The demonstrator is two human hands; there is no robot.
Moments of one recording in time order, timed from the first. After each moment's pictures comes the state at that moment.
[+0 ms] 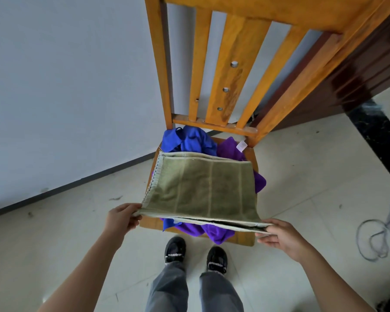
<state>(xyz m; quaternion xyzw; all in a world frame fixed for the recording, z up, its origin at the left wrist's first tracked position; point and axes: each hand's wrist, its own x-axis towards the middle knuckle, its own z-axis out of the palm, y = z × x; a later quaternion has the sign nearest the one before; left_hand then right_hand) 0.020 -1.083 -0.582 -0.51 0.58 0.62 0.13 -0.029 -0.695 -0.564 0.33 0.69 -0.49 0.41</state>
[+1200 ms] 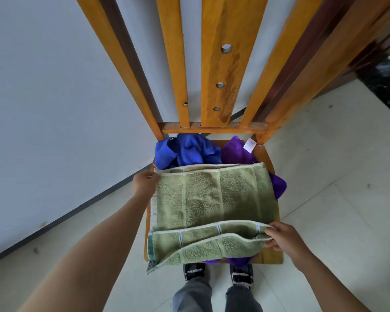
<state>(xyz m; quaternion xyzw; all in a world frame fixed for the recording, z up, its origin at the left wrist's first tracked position) -0.155 -1.075 -0.675 -0.41 0.80 0.42 0.14 -0.058 -0.743 -0.625 0.34 0.74 -0.44 0.39</state>
